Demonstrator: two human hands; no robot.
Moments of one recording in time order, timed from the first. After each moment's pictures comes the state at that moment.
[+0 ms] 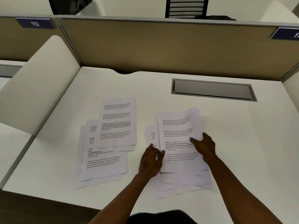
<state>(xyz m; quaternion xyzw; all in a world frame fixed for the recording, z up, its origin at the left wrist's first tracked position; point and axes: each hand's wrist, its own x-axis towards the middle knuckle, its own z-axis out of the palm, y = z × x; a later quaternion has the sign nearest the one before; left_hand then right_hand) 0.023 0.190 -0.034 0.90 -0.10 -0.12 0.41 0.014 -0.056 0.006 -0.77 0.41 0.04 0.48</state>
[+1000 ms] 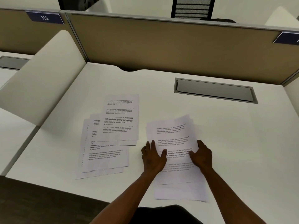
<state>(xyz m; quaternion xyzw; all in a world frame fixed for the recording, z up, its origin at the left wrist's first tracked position) 0.005 0.175 -0.021 0.92 0.03 -0.20 0.35 -0.036 -0.024 -0.001 -0.86 0.32 0.02 0.40</state>
